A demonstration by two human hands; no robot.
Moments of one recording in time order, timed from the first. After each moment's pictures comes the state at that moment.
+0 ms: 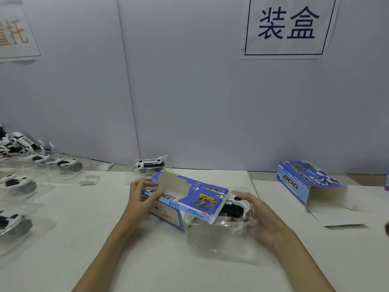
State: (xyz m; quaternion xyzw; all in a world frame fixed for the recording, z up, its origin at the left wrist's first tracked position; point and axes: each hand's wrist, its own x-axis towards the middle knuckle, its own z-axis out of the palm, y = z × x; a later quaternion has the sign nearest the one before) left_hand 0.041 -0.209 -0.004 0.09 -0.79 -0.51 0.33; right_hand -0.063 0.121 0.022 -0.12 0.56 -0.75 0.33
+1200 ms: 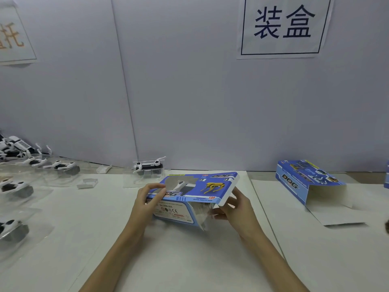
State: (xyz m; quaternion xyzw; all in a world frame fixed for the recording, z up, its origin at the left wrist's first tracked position) left_hand 0.045 -0.173 0.003 0.11 -0.73 -0.60 0.30; right_hand -0.033 0.074 0.022 -0.20 0.65 -0.73 0.07
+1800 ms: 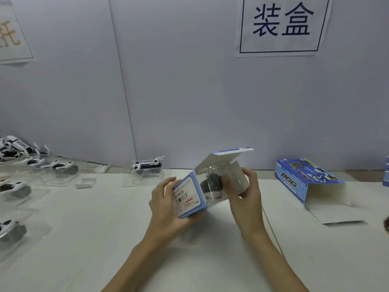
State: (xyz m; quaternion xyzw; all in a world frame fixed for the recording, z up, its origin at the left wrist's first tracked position) left_hand 0.035 -0.121 -0.005 -0.01 -0.84 -0.33 0.42; right_hand -0.023 0.076 0.040 -0.20 0.60 -0.76 -0.14
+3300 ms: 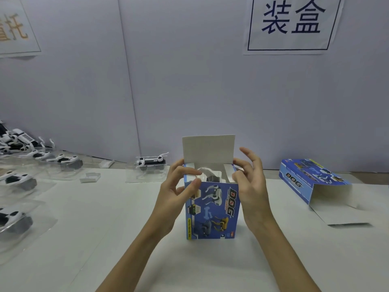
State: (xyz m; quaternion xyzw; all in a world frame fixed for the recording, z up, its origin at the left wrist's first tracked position) left_hand 0.055 -0.095 0.056 -0.07 -0.70 -0.65 0.30; right_hand -0.017 0.077 0.077 -0.23 0.57 -0.79 -0.05
